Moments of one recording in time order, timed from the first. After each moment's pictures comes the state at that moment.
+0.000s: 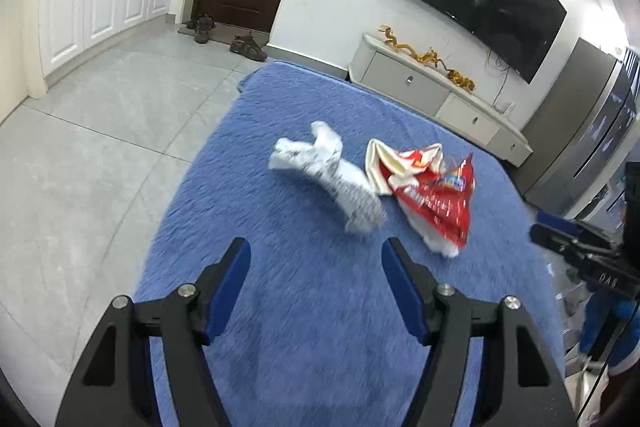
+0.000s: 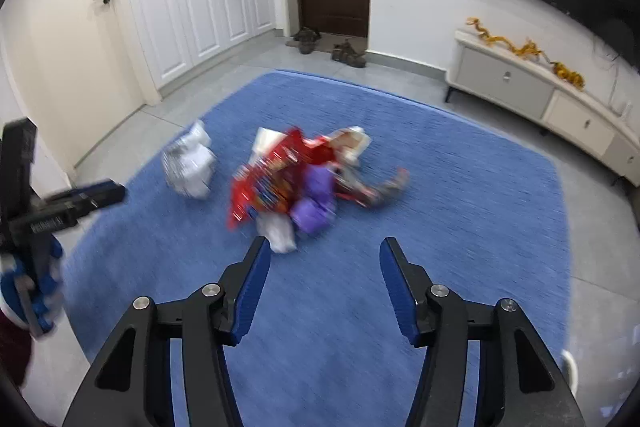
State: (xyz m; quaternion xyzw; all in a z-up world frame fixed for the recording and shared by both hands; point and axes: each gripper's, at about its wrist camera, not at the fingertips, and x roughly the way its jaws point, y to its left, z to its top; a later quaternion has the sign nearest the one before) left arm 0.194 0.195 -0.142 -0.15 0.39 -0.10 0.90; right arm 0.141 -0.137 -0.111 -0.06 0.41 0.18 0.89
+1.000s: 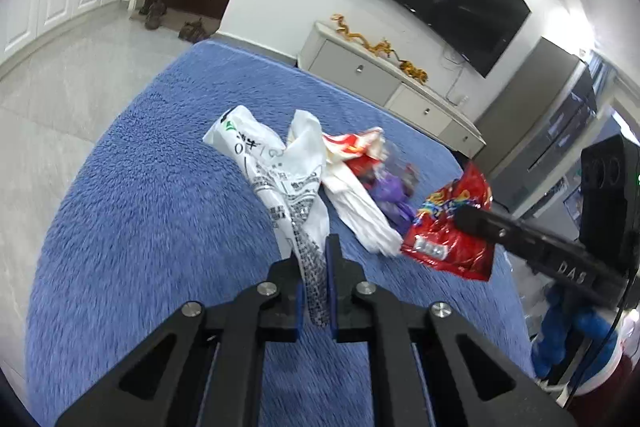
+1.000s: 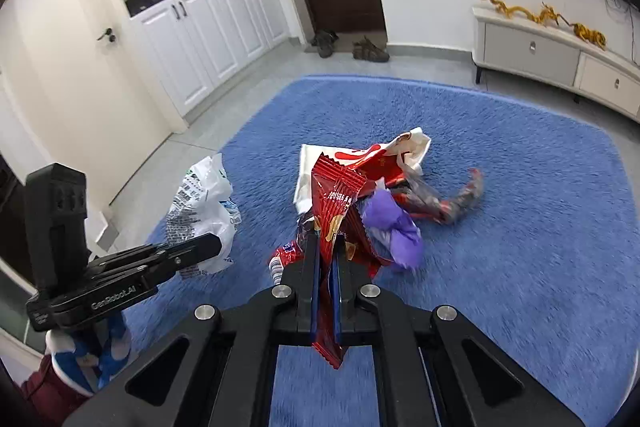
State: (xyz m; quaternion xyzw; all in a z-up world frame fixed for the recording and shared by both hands) left arm 0.190 0.148 -0.151 -0.17 0.38 -0.19 0.89; right arm 0.147 -0.113 -0.125 0.03 0.41 0.22 0.88
